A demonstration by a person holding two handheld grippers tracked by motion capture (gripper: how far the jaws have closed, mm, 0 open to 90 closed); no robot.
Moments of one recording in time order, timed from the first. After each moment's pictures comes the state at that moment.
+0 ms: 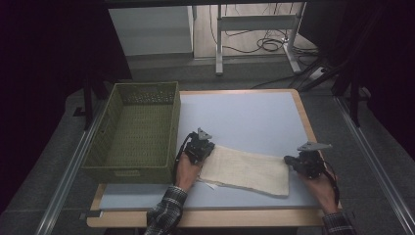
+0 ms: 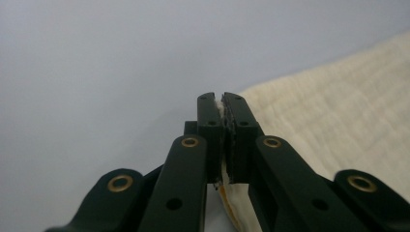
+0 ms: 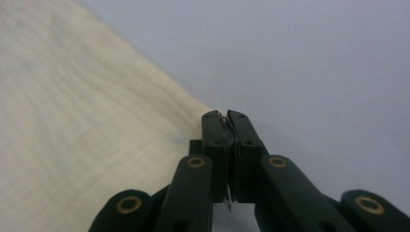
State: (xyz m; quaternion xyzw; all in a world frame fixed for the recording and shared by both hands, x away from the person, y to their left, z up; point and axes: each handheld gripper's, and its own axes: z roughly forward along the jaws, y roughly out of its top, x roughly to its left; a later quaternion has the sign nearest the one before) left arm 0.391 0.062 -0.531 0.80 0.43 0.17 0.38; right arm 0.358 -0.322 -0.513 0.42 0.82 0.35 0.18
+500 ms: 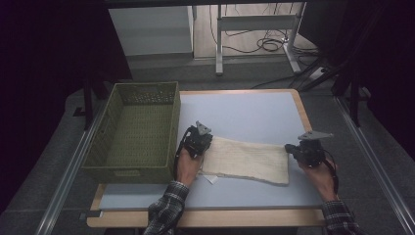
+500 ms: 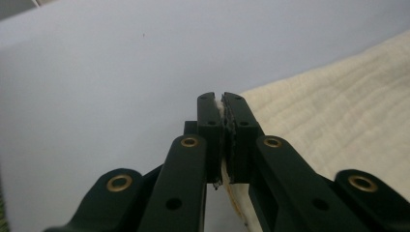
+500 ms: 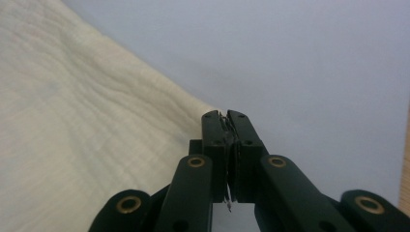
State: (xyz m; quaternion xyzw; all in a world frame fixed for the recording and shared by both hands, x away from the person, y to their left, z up) left arm 0.385 0.061 -0.510 0.79 0.43 0.23 0.37; right arm 0.377 -0.319 -0.490 0.41 0.81 0.36 0.21
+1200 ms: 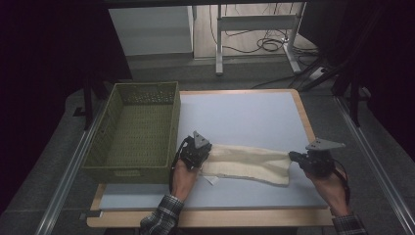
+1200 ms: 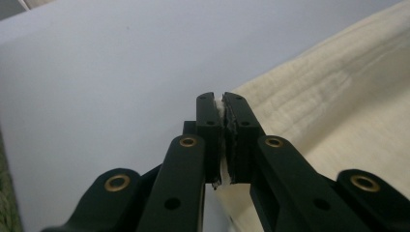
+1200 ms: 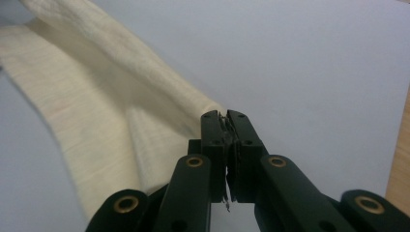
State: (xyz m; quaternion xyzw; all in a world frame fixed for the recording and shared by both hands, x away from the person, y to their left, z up) left arm 0.361 0.063 -0.508 0.79 0.42 0.23 0.38; right arm 0.342 -0.325 -0.474 0.38 0.82 0.38 0.21
